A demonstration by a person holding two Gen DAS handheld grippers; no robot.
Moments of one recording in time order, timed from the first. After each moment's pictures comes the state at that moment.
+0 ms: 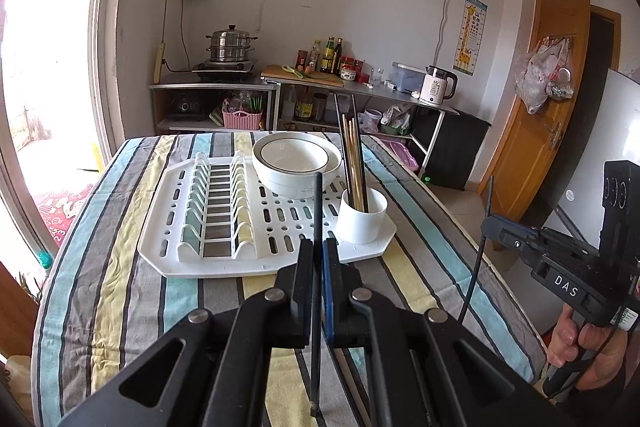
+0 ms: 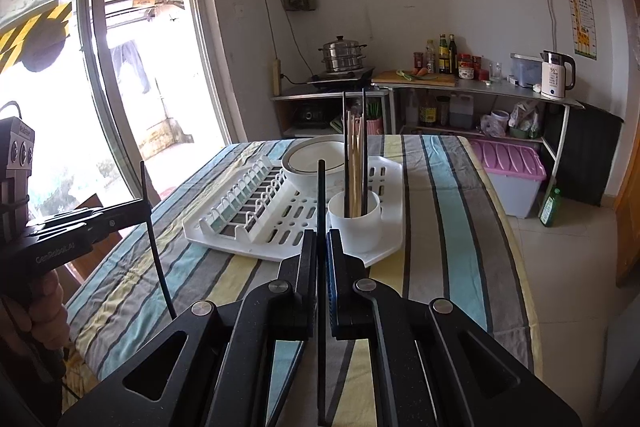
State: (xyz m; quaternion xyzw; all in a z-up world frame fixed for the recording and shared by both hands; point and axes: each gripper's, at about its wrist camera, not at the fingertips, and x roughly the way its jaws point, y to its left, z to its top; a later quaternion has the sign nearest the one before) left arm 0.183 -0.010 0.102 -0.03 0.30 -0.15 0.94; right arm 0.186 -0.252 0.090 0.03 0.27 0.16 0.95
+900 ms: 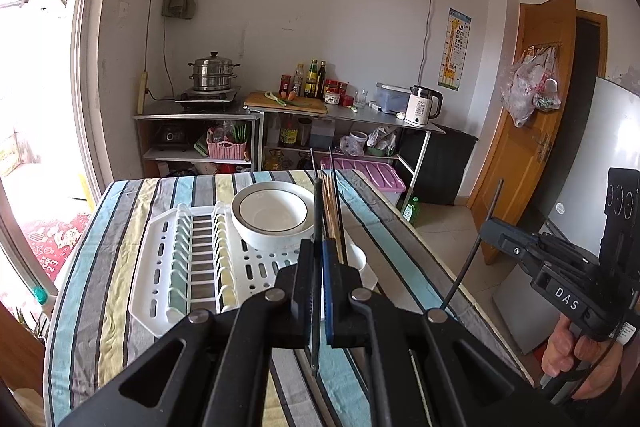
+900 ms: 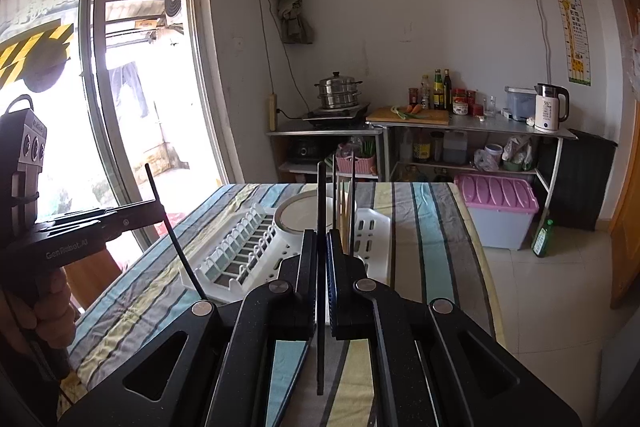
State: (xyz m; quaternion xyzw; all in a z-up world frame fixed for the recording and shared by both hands) left arm 0.218 -0.036 0.157 -0.03 0.26 -0.17 0.95; right arm 0.214 -0.266 0.143 0.03 0.21 0.16 0.96
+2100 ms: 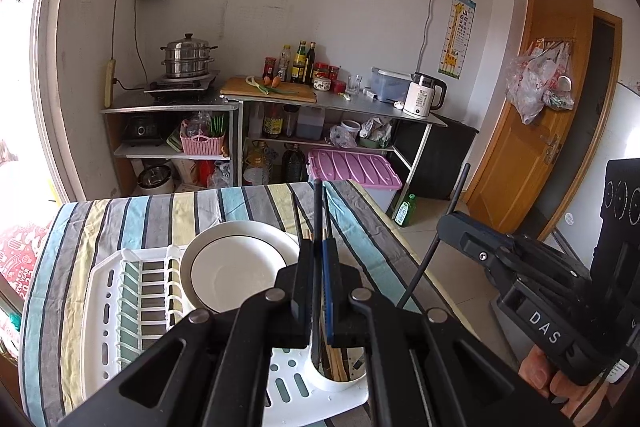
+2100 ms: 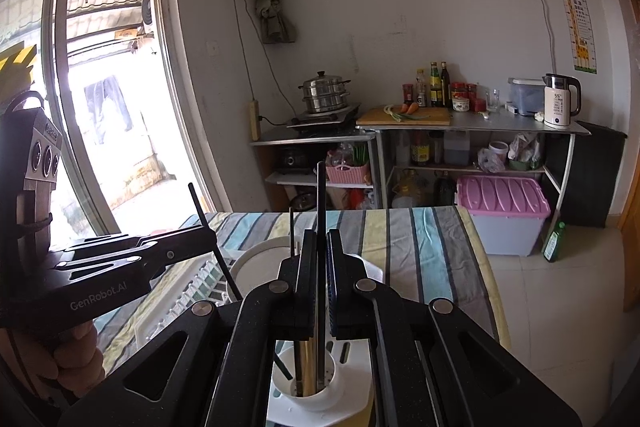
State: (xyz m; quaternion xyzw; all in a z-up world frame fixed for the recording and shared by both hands) left arm 0.360 -0.089 0.141 -0.03 0.30 -0.20 0.93; right arm 0.354 -0.267 0.126 0.05 0.23 0.14 0.96
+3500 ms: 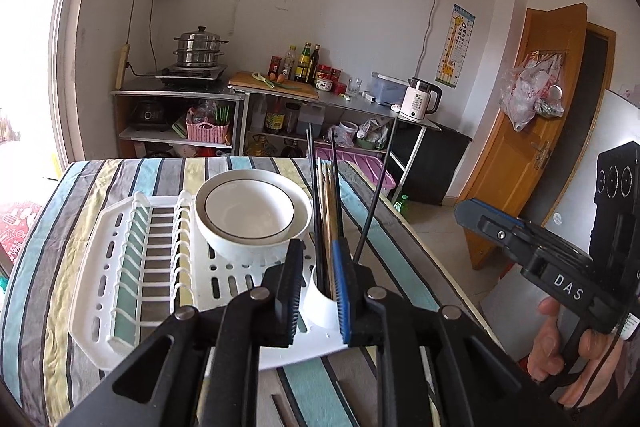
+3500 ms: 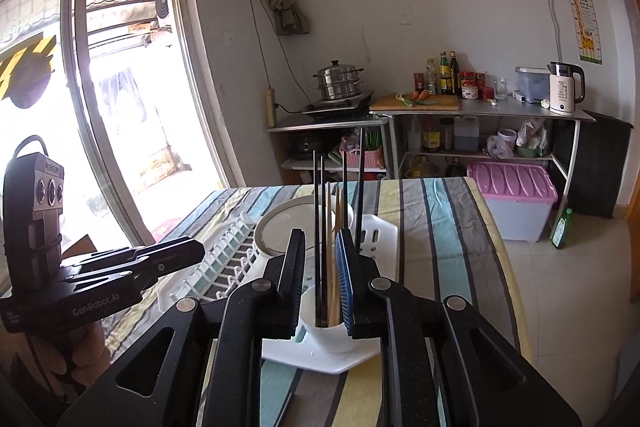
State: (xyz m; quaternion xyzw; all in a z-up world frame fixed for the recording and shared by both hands) left arm 0.280 -0.051 0.104 -0.06 0.29 -0.20 0.94; right arm 0.272 -0.270 0.111 0.05 0.24 0.17 0.95
